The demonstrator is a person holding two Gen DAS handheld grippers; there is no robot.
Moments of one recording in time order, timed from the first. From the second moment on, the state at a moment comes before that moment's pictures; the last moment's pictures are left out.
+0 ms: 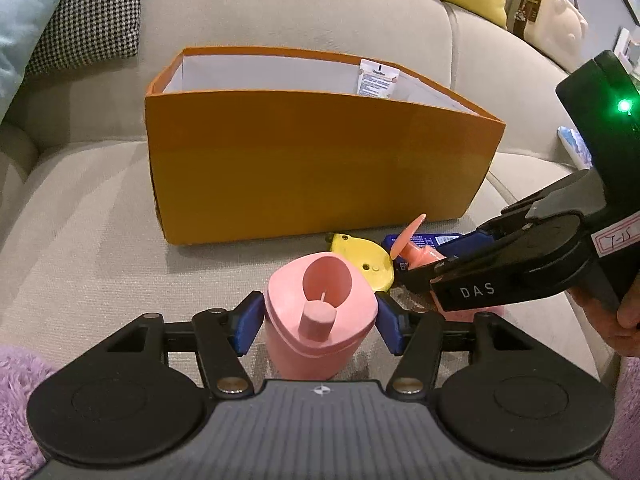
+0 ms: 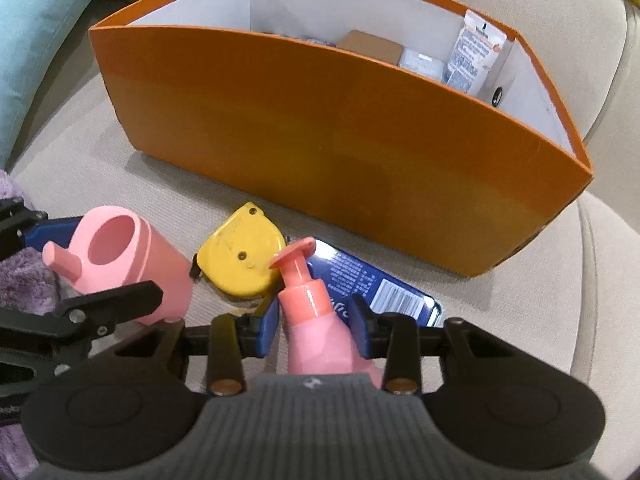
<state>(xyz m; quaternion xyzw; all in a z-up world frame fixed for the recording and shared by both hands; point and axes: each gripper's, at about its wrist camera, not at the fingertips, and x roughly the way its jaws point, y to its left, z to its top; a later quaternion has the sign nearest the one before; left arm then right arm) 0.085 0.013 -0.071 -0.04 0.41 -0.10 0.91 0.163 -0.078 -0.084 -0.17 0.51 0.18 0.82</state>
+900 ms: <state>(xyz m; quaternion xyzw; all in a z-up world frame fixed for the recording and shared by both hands) 0.090 0.027 0.047 -0.09 0.28 -0.13 0.95 0.112 -0.113 0.056 -0.02 0.35 0.17 0.92</state>
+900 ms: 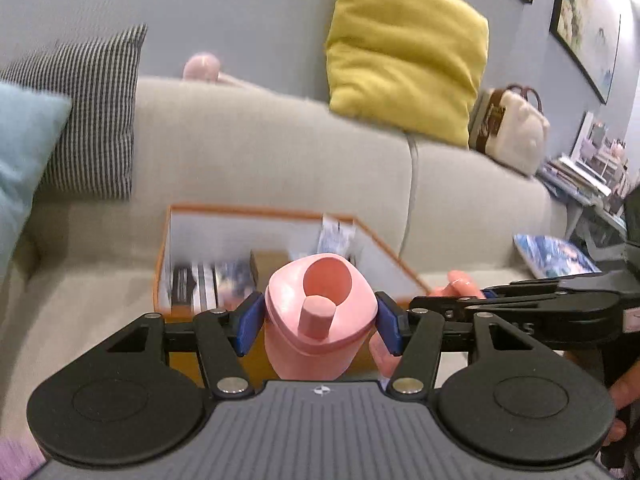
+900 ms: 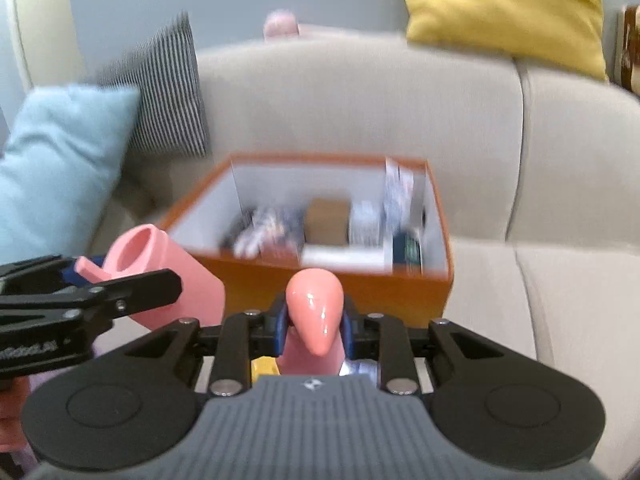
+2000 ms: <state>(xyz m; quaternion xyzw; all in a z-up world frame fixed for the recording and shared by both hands) 0.323 0.023 -0.065 -0.11 0.60 -0.20 0.77 0.314 -0.101 -0.035 -0.06 0.58 0.13 0.80</state>
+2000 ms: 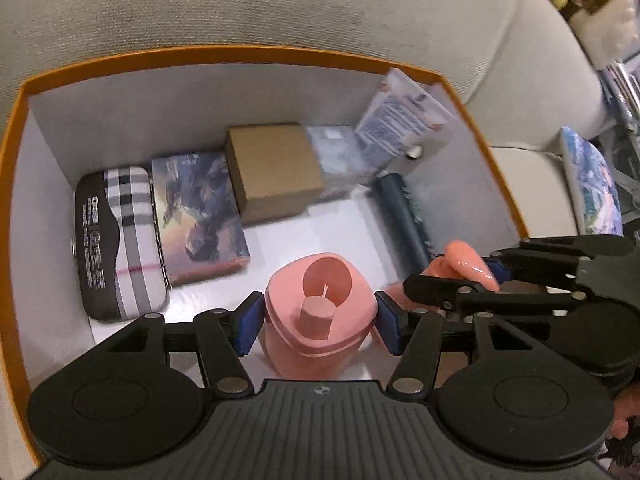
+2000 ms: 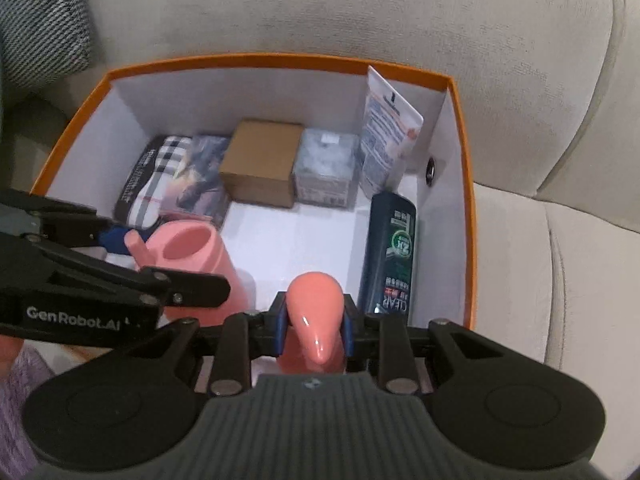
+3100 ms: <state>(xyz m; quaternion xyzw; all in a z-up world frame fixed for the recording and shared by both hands) 0.350 0.037 -0.087 -0.21 0.62 -0.19 0.73 0.313 -0.099 -0.039 -0.15 0.57 0.19 0.78</state>
